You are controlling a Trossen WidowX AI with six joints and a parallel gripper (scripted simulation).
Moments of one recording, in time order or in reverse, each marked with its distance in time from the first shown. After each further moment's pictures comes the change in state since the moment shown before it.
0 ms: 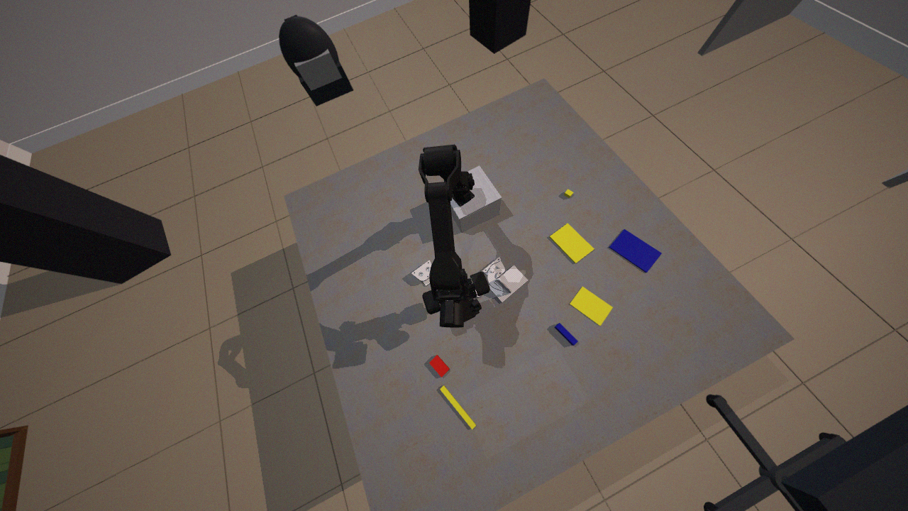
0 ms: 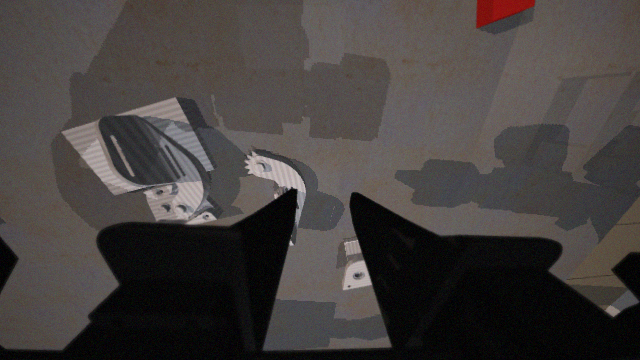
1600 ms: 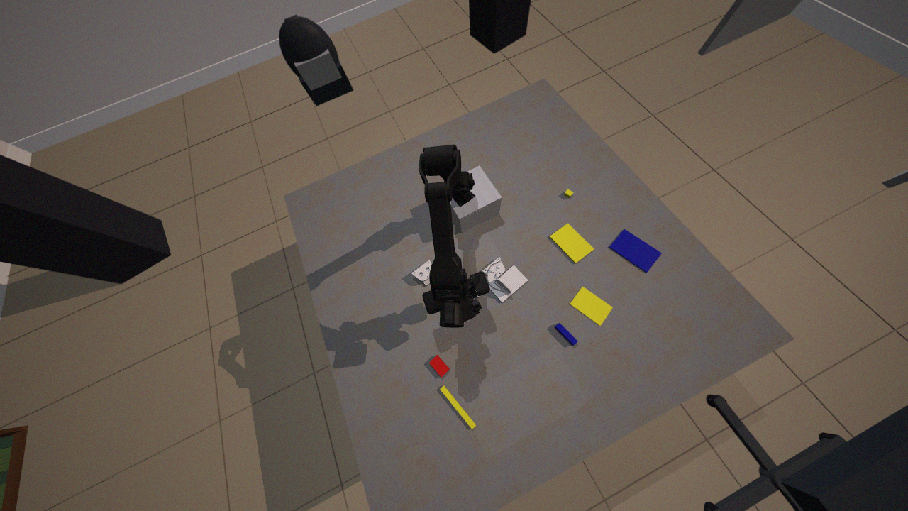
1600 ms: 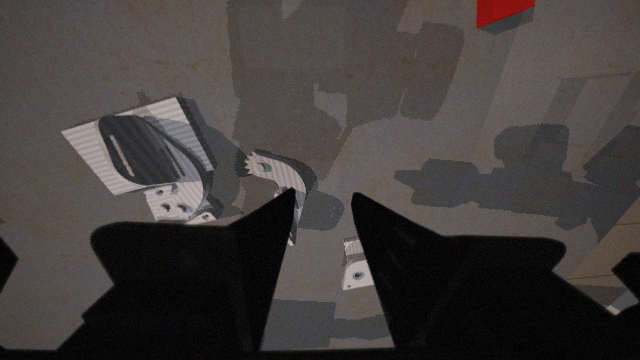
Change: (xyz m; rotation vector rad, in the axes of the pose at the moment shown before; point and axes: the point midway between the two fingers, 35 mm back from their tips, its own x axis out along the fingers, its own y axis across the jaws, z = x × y) arm 0.000 0.000 0.000 0.000 0.000 0.000
